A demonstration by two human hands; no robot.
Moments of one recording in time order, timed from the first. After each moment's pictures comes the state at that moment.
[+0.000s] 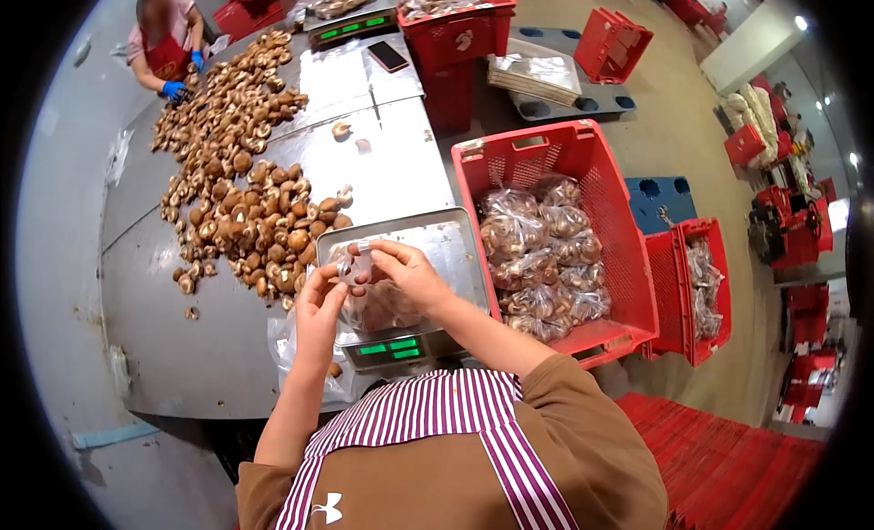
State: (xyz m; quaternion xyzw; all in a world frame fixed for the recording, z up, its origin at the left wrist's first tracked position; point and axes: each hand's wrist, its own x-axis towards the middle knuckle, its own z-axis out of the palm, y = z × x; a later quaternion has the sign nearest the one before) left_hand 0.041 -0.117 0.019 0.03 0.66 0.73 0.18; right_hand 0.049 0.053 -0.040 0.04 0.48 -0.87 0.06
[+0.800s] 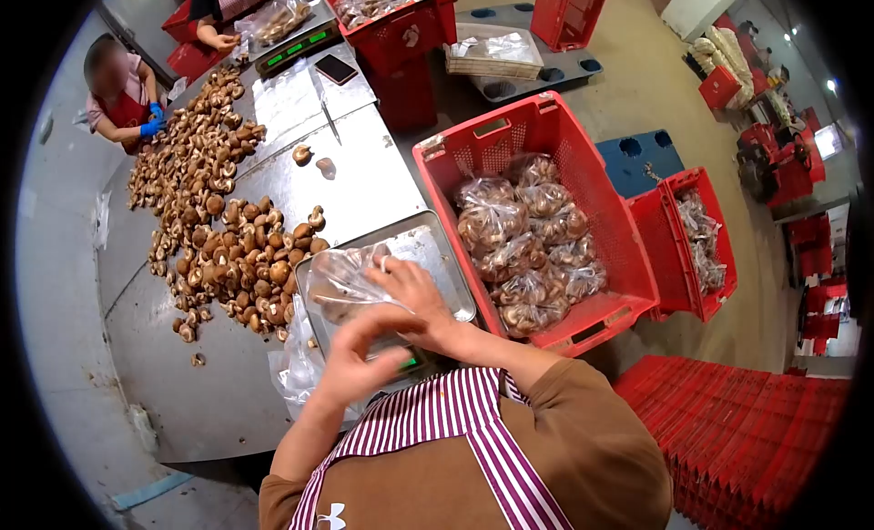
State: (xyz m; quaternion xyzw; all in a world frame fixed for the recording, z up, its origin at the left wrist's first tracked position) left_hand 0.057 -0.063 0.057 0.31 0.60 0.65 0.34; right_hand 0.096 0.086 -0.037 -0.04 0.90 -0.36 -0.25
